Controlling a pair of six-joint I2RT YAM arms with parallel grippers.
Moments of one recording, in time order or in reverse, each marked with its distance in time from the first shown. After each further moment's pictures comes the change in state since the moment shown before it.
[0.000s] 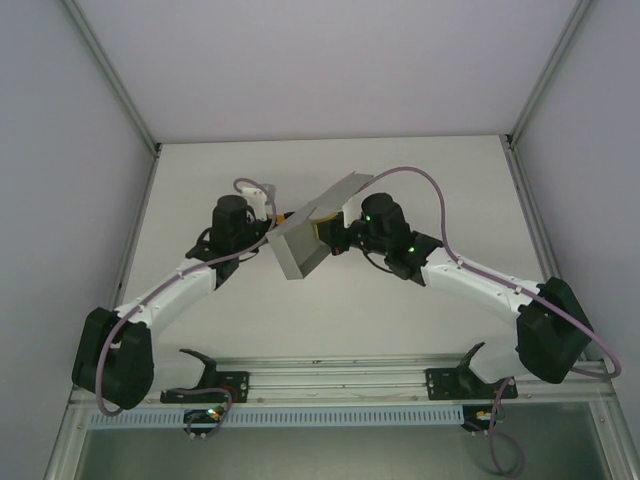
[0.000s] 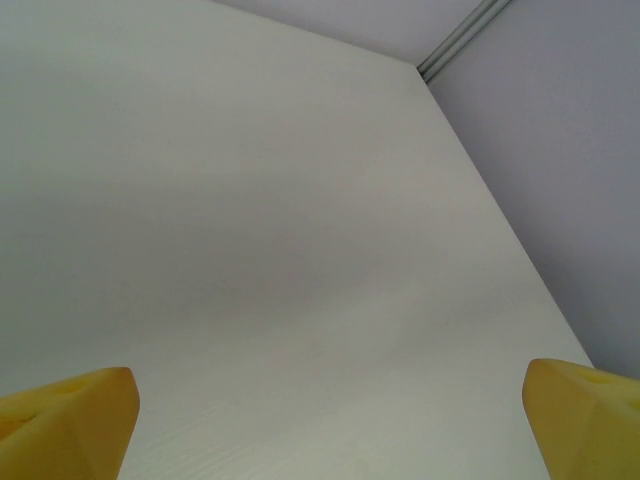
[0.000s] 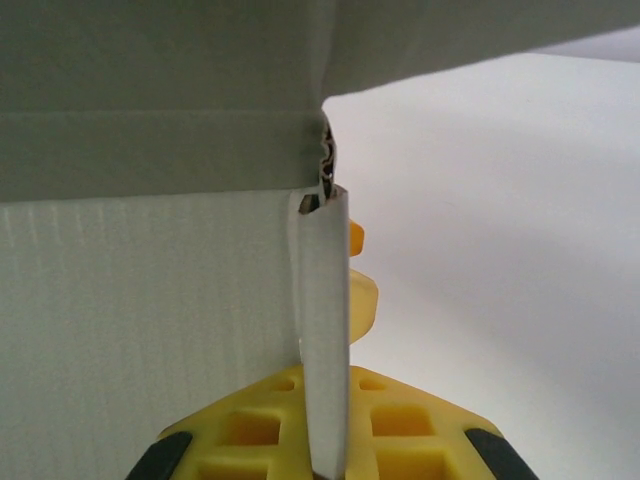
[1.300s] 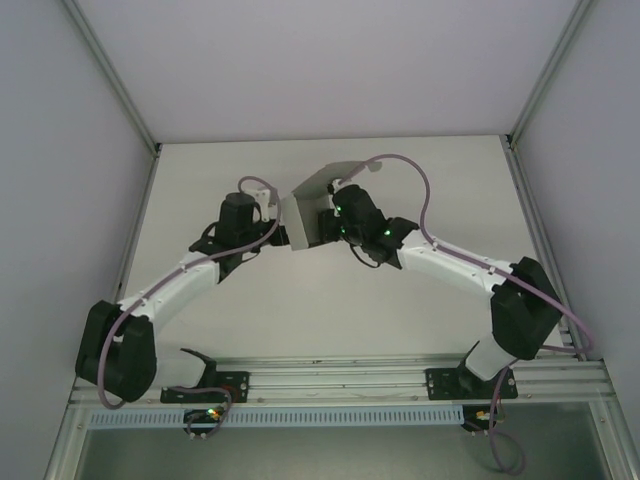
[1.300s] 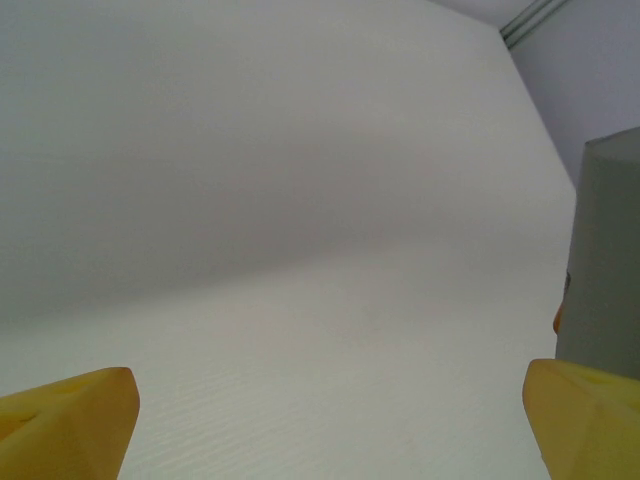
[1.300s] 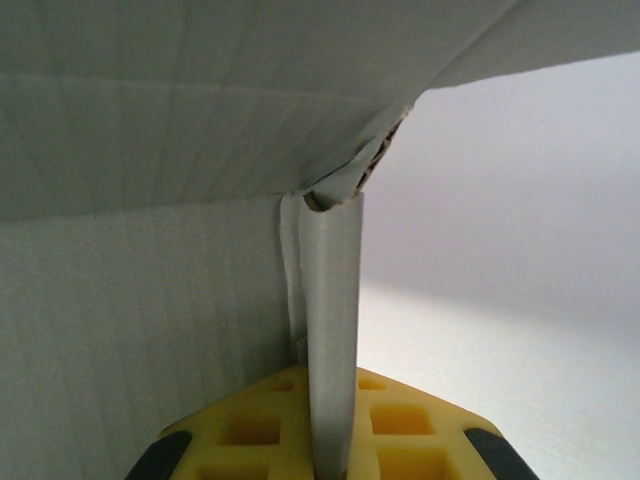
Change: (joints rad) left arm -0.024 0.023 0.061 -0.196 -0.128 0.038; right arm 0.037 0.161 0.206 -0.300 0.325 0.248
